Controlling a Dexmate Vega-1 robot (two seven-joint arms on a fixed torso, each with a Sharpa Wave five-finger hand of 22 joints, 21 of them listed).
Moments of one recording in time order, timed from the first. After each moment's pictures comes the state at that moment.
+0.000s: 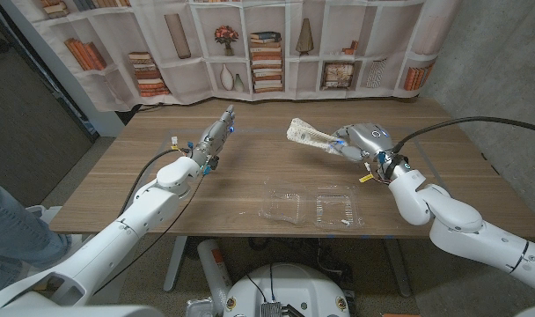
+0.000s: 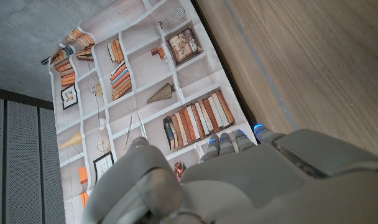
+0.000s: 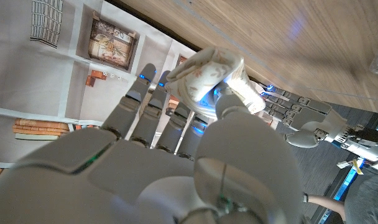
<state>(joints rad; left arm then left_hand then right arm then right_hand) 0.91 0.63 0.39 -1.57 -0.57 -0.10 0.03 0.33 0.02 0.01 0.10 0.30 -0.11 0.07 0.20 0.19 -0.13 0.03 0.21 0.18 -0.17 0.03 0.19 0.18 -0.17 0.02 0.20 0.18 -1.14 -1.06 -0.50 -2.11 -0.66 -0.31 -0.41 0.79 0.07 0.42 -0.15 0.19 0.91 -0.23 0.30 0.20 0.81 -0.21 0.33 0.18 0.71 -0.07 0.19 0.17 0.61 0.02 0.22 0.18</state>
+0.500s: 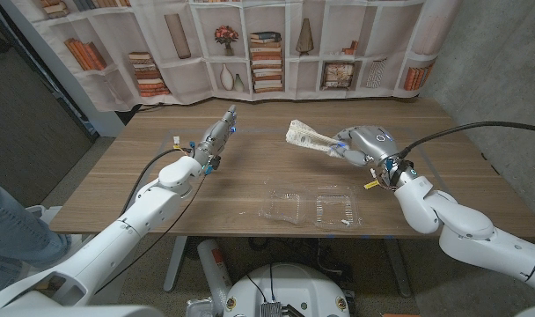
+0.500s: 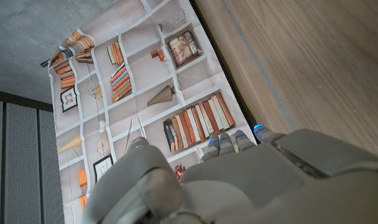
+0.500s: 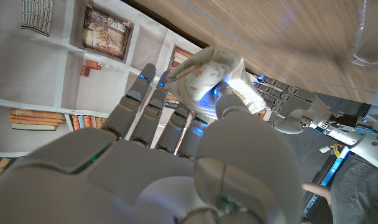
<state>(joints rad) 0.91 0.62 0.39 -1.58 -0.56 -0.09 0.03 0.33 0.02 0.01 0.10 0.30 -0.11 0.07 0.20 0.19 -0.13 0.03 0.21 0.18 -0.17 0.03 0.19 0.18 -0.17 0.02 0.20 0.18 -1.20 -1.11 -0.47 -2.14 -0.65 -0.27 -0.49 0.80 0.07 0.42 -0.15 0.19 0.91 -0.23 0.30 0.20 0.81 -0.20 0.32 0.18 0.71 -0.07 0.19 0.17 0.61 0.02 0.22 0.18</state>
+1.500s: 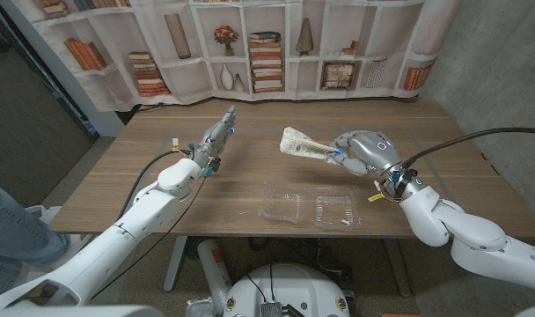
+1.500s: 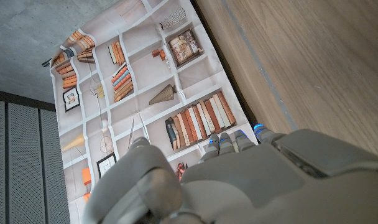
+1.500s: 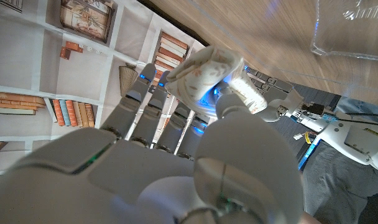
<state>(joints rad) 0.95 0.64 0.38 -1.65 -0.56 -0.08 0.07 0.33 0.03 0.01 0.10 0.29 -0.11 0.07 0.20 0.19 -0.13 0.03 0.21 0.18 -0.17 0.03 0.19 0.18 -0.17 0.02 0.20 0.18 -1.28 -1.18 -0.45 -2.17 -0.67 -0.22 -0.58 0.80 0.07 0.42 -0.15 0.19 0.92 -0.23 0.29 0.20 0.81 -0.20 0.31 0.18 0.71 -0.07 0.19 0.18 0.61 0.02 0.22 0.18</state>
